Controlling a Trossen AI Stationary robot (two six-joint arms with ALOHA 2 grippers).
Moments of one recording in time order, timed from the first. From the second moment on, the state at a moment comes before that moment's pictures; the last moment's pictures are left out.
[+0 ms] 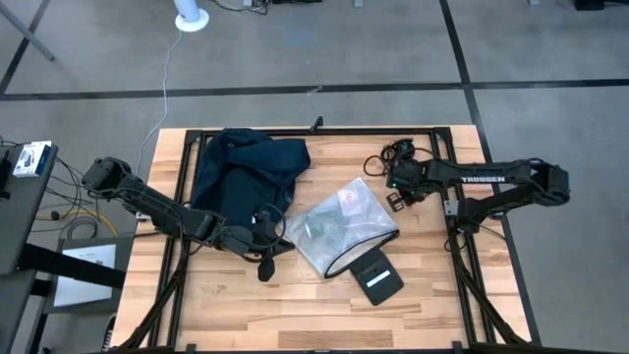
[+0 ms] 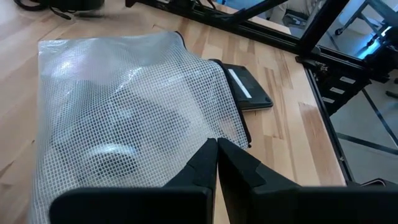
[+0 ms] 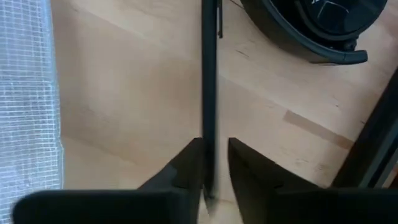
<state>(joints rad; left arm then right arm) -0.41 1.30 0.68 0.16 -0.38 -0.48 -0.30 1.22 0.68 -0.95 0.23 0.79</state>
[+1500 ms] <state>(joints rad) -0.37 1.30 0.68 0.09 -0.37 -0.51 0.33 1.81 1.00 -0.31 0.32 -0.19</state>
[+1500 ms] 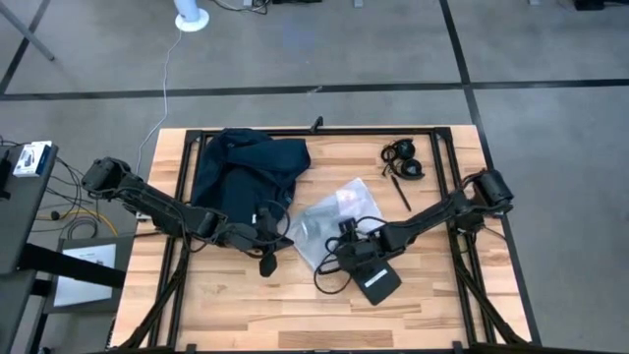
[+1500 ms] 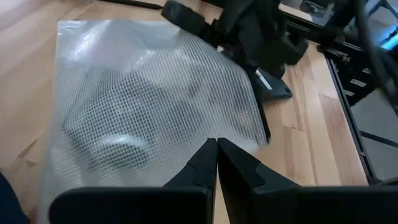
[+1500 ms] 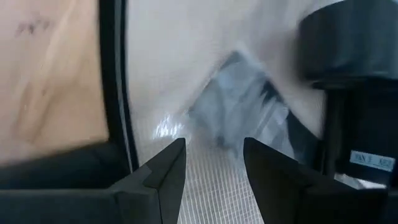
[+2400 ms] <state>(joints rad) -0.37 1.30 0.68 0.10 -0.37 -0.54 0.26 1.90 1.03 -0.14 0.37 -0.04</state>
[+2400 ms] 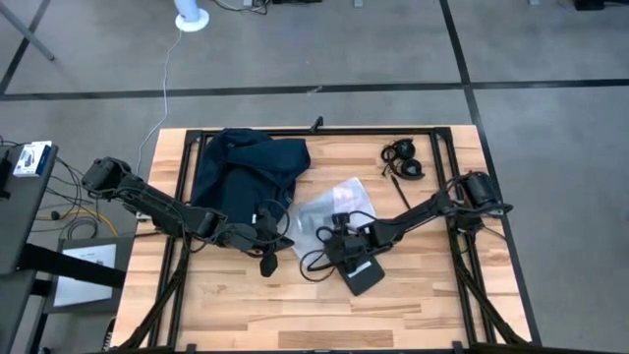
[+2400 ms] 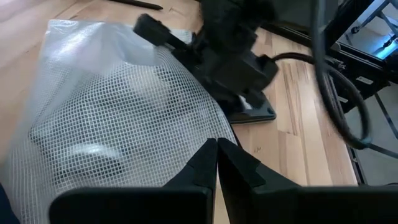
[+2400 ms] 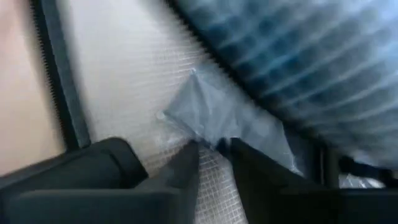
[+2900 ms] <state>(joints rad) -0.37 1.30 0.68 0.09 -0.37 -0.53 0.28 1.73 1.13 -0.45 0.09 0.12</state>
